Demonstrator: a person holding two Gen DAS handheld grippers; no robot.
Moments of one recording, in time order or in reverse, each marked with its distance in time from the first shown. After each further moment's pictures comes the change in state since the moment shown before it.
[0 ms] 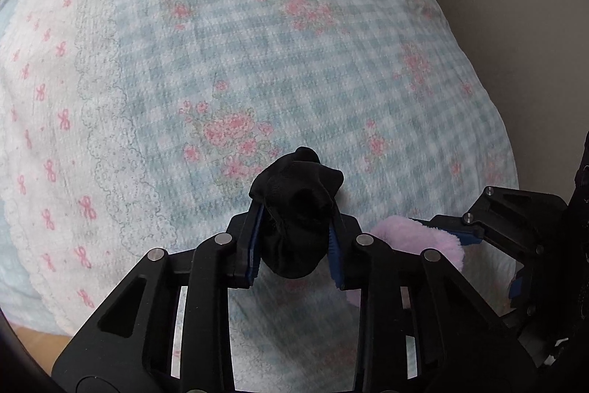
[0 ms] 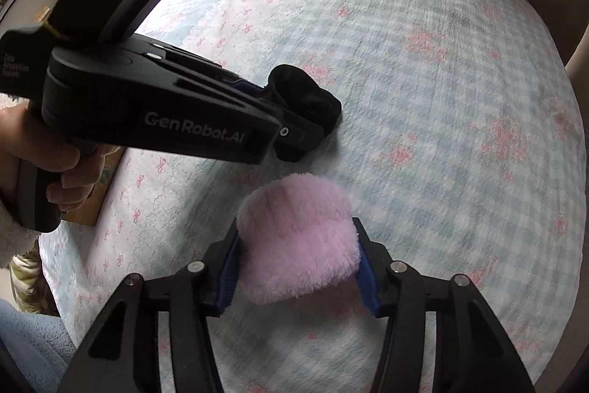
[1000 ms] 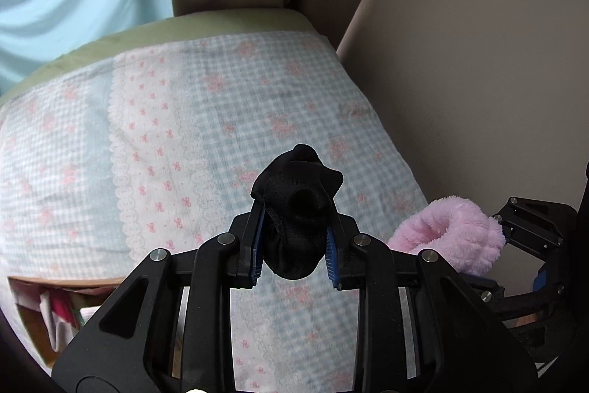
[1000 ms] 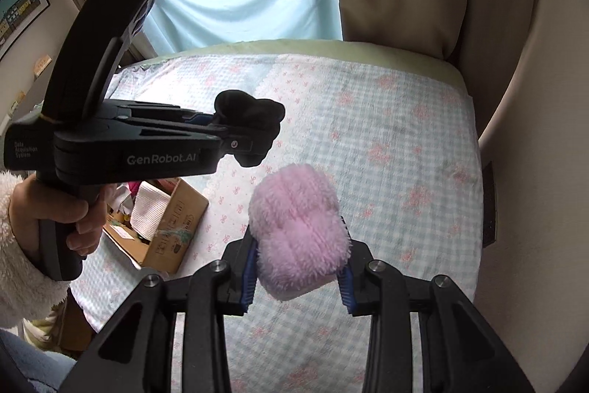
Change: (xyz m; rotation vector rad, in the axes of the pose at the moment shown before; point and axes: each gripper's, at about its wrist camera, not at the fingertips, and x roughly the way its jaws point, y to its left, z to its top) left arm -0.261 -0.055 -0.053 -0.008 -0.319 0.052; right arm -0.215 0.092 0.011 0.090 -0.240 -0.125
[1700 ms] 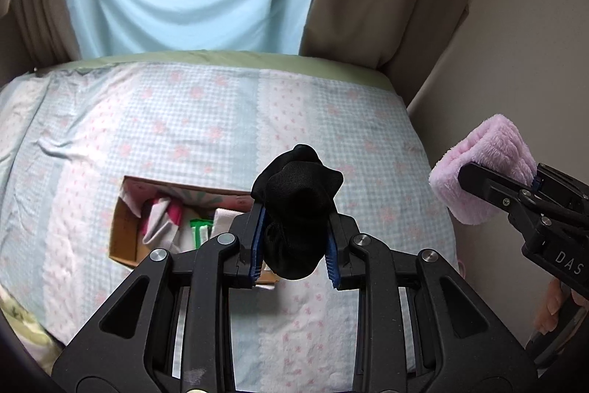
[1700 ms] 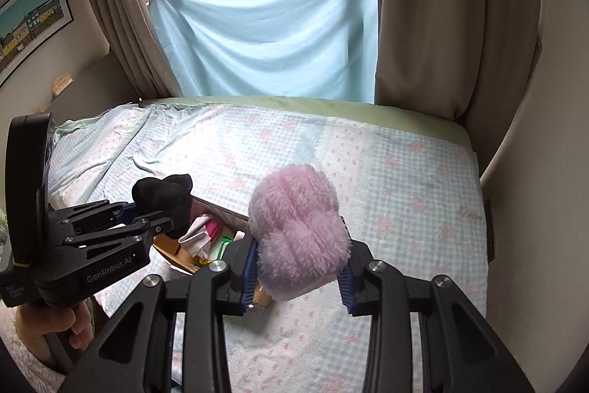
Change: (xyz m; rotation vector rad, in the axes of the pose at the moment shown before) left arm -0.246 0.082 -0.126 -0.256 -0.196 0.231; right arm -0.099 0.192 0.036 -0.014 -0.139 -0.027
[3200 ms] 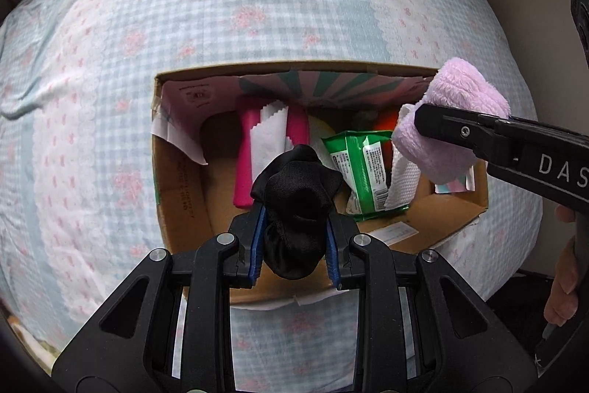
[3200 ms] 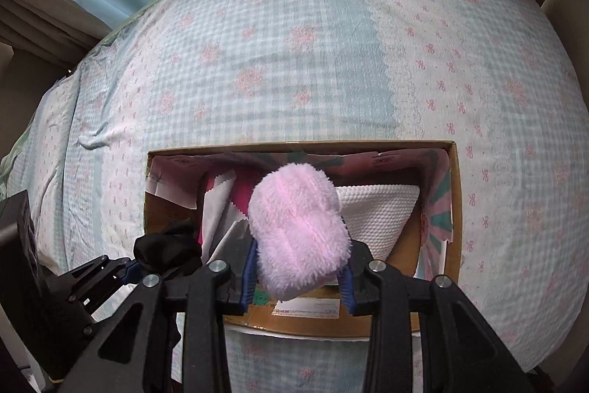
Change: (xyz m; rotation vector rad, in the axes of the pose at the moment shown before) left arm 0.225 0.241 -0.053 0.113 0.500 -0.033; right arm 0.329 0.129 -0.032 0.366 0.497 -0.065
